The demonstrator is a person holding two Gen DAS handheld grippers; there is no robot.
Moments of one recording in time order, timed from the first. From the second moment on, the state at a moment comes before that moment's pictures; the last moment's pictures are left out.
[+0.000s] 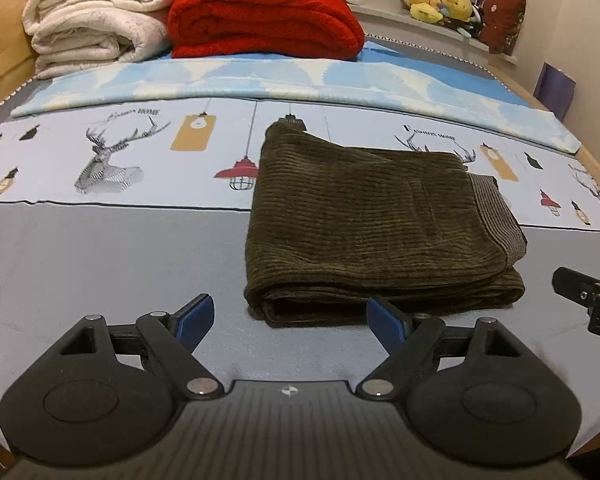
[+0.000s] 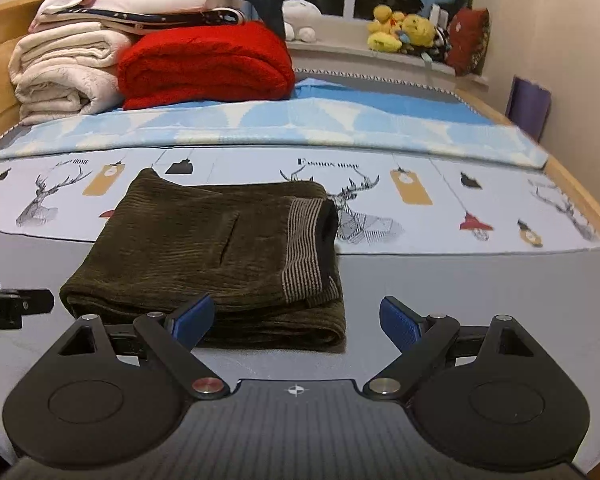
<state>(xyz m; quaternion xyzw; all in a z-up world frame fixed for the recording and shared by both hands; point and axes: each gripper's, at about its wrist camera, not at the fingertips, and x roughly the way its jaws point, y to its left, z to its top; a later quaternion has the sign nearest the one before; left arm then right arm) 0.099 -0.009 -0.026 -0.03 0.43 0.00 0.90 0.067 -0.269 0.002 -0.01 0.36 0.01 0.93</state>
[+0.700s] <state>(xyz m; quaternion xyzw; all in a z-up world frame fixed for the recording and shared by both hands) 0.101 -0.013 -0.024 -0.03 0.43 -0.01 0.90 0.071 -0.259 0.001 -0.01 0.36 0.02 0.93</state>
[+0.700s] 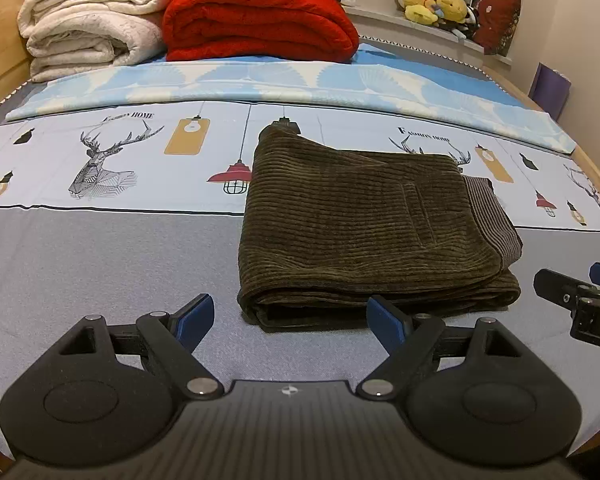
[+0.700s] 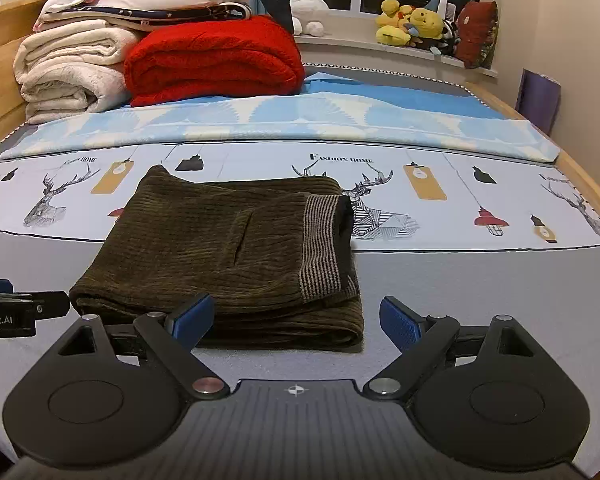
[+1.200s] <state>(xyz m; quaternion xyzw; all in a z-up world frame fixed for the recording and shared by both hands) 0.099 -0.016 -0.024 -0.03 0.42 -0.01 0.91 0.070 -0.259 0.001 -0.01 0.36 0.02 0.93</state>
